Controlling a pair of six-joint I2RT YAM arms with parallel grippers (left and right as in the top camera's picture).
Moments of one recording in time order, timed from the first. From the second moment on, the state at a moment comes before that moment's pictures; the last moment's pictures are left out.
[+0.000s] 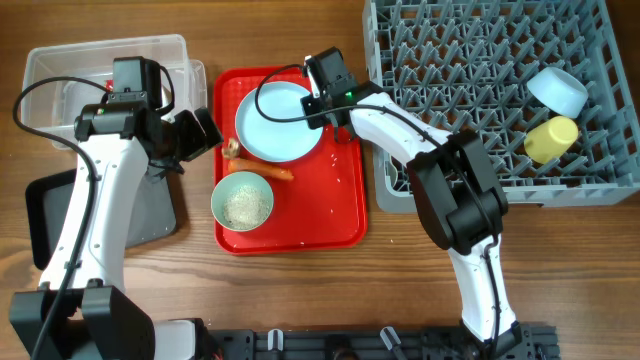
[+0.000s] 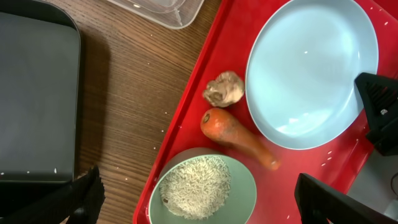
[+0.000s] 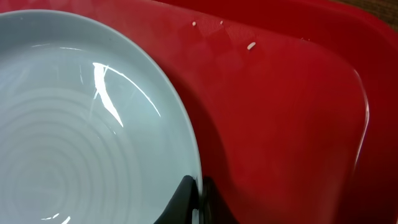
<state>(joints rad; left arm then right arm) 0.04 1.55 1.29 -1.03 0.12 -0.46 0.53 2.29 1.67 -0.39 0.00 0.15</state>
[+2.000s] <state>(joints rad) 0.04 1.55 1.29 -1.03 0.12 -0.46 0.36 2.00 1.61 -0.31 1.00 -0.34</state>
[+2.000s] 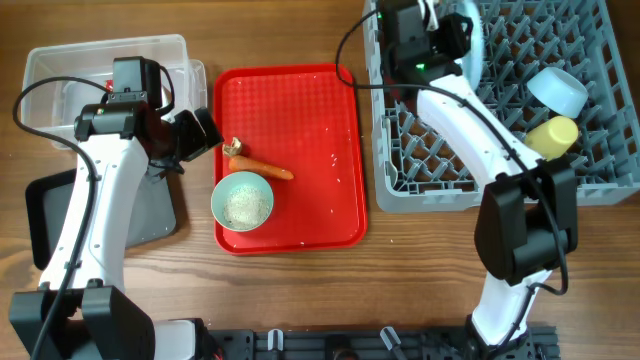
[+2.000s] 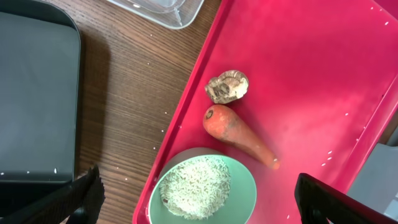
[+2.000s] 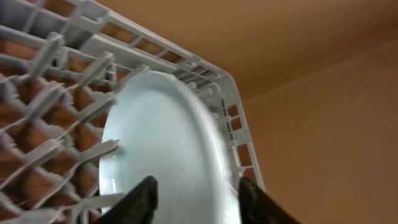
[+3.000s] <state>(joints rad) 0.04 1.55 1.29 -1.03 0.12 -0.46 0.39 1.91 1.60 -0.72 -0.31 -0.02</state>
